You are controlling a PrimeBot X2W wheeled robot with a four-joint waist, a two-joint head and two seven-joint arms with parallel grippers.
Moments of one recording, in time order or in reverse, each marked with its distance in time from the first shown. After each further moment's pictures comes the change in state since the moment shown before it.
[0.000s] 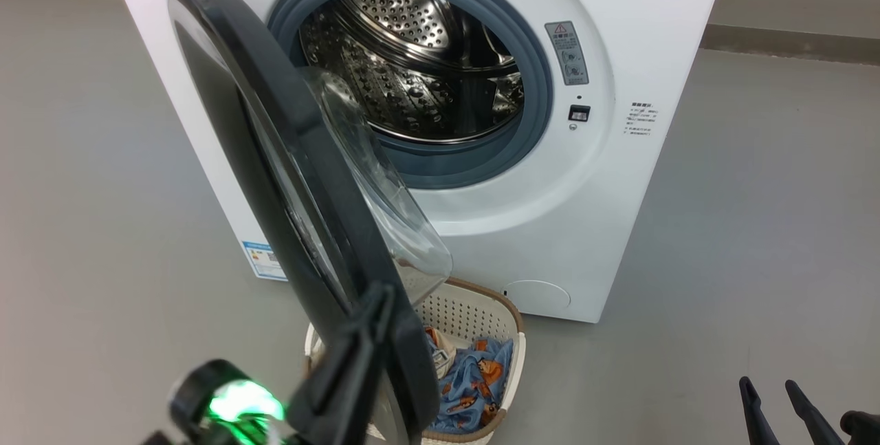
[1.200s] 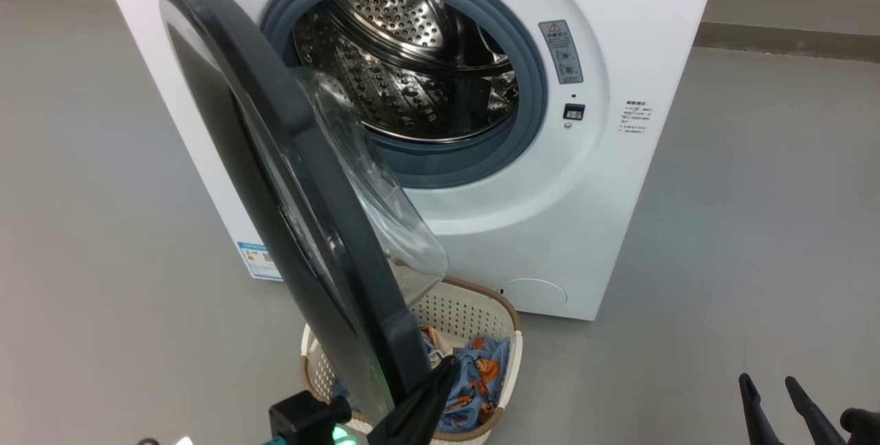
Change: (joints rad) left arm -0.125 0.025 -0.262 0.628 -0.254 0.000 -0.108; right arm 0.000 0.000 0.002 -0.014 -0.001 0.000 0.000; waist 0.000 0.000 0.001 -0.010
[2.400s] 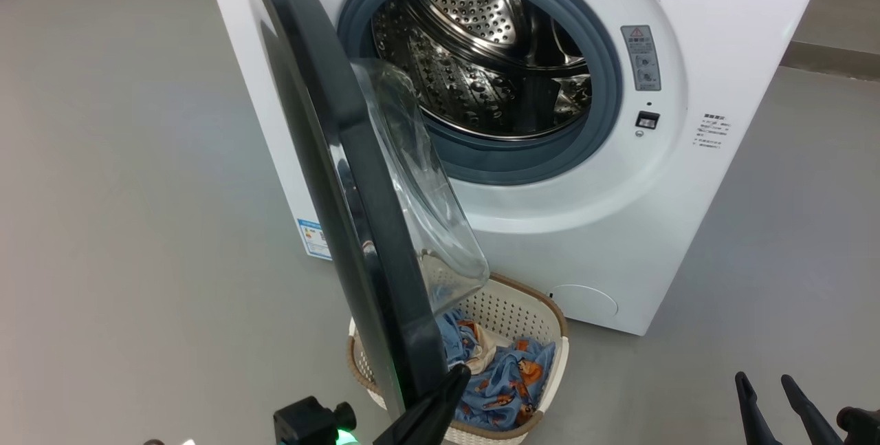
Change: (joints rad) left arm 0.000 0.005 -0.008 -0.004 -0.004 -0.003 -0.003; right arm 0.000 0.005 0.005 -0.008 0.000 0.000 0.000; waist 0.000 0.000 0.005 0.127
